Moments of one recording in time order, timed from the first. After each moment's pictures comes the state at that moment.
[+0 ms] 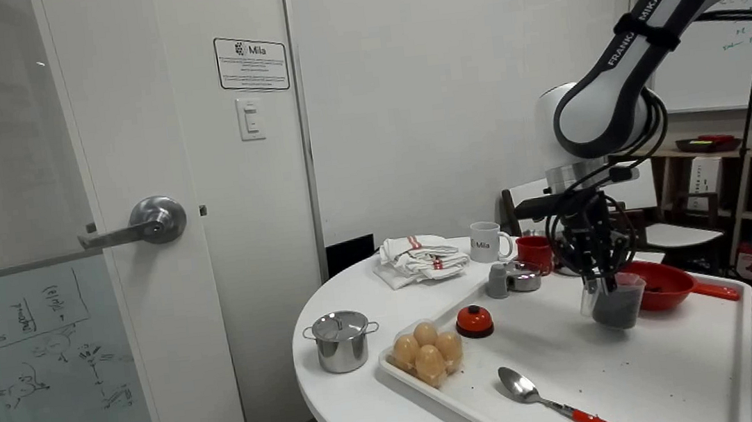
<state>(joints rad) -0.02 0.55 -0.10 -2.07 0.15 2.35 1.72</state>
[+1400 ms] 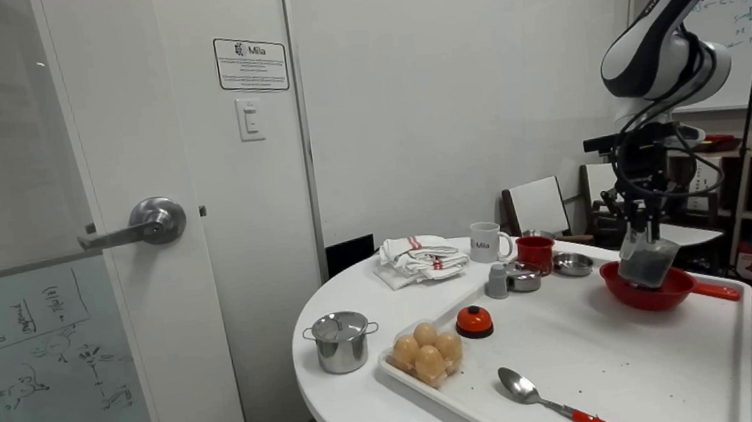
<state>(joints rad) -0.28 0.34 -0.16 -2.20 0.47 2.23 1.05</state>
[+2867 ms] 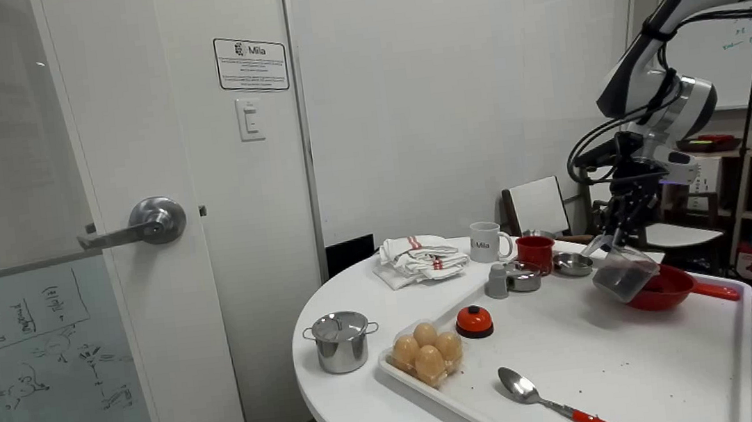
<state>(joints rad) -0.34 0.55 -0.22 -2.04 0.93 2.00 1.18</state>
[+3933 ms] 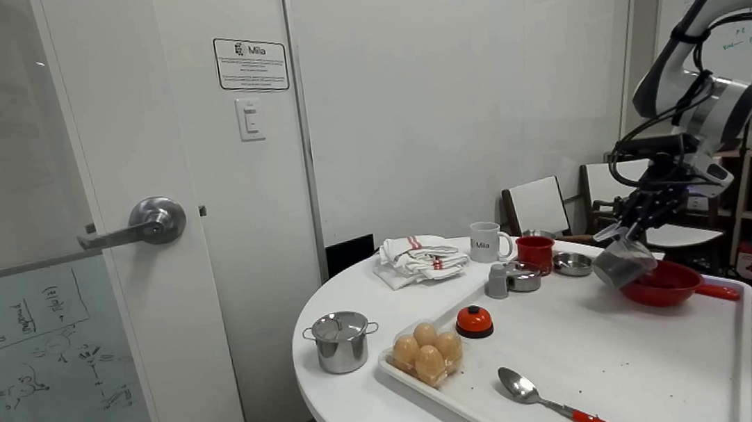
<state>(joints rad) -0.39 0.54 -0.30 -2.12 1.14 1.98 0.67</state>
